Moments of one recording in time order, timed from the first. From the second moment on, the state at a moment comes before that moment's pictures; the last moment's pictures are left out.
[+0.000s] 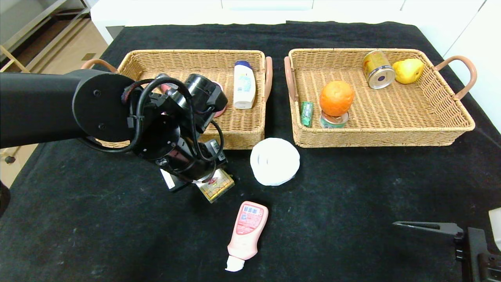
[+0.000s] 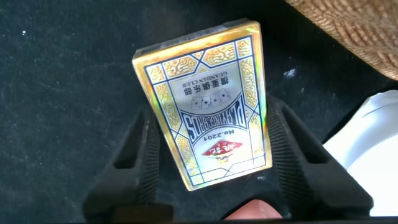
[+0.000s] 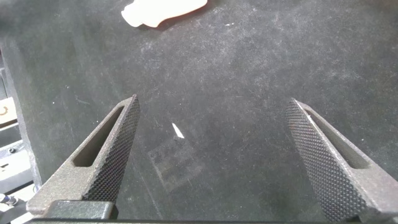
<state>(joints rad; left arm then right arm) -0.57 1.89 -1.64 0.69 0.34 -1.00 0.53 1.11 -0.35 -0.46 0.39 -0.24</state>
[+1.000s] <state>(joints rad) -0.57 1.89 -1.64 0.70 0.34 -1.00 0.53 1.11 -0.35 -0.46 0.39 -0.24</state>
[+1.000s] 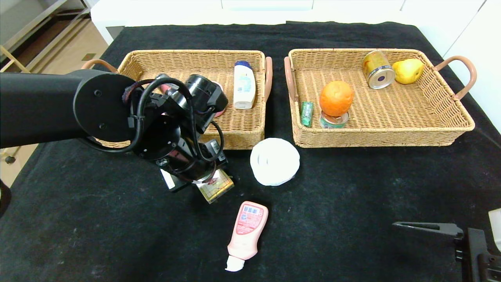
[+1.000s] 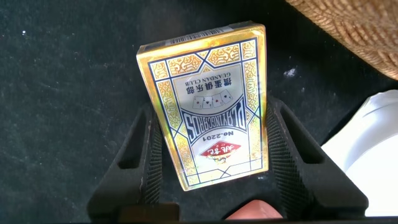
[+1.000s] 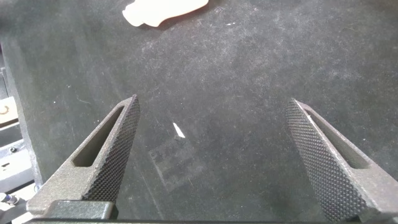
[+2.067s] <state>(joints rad) -0.66 1.66 -1.52 0.70 0.39 -0.90 0.54 1.11 -0.34 -0.46 0.39 -0.24</state>
